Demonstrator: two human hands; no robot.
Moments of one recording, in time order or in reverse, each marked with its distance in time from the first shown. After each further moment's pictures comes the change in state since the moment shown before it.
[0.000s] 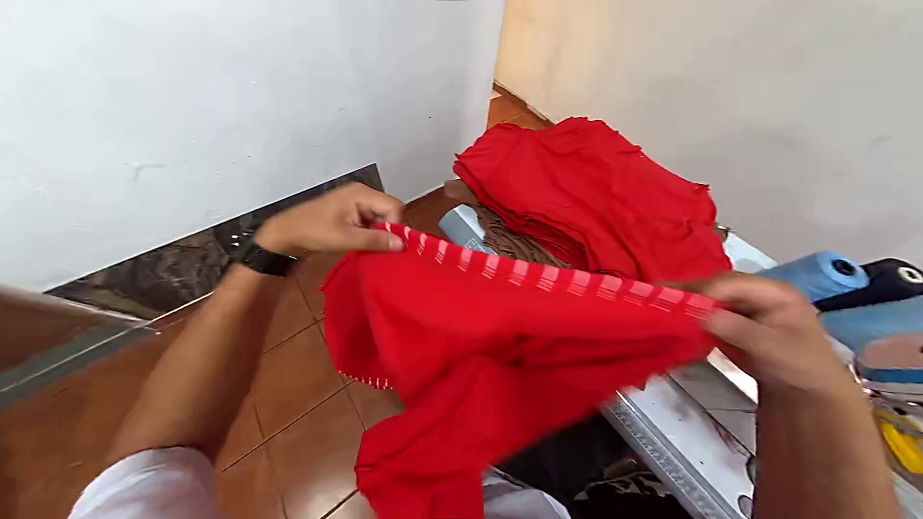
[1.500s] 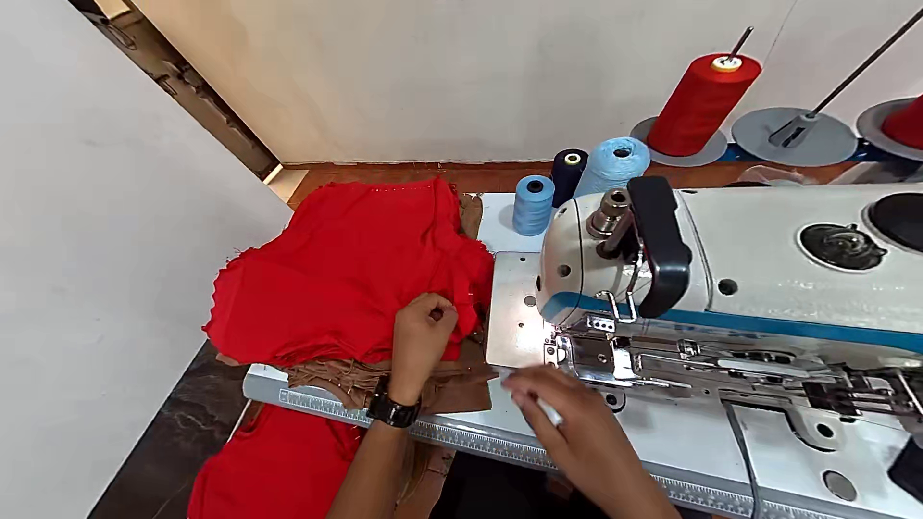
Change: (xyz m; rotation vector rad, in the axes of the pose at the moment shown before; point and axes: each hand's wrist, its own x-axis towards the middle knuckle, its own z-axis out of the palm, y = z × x) left_hand 0.320 -0.015 0.336 0.293 0.166 -0.381; right_hand -0.179 0.031 0.013 -0.462 0.727 0.378
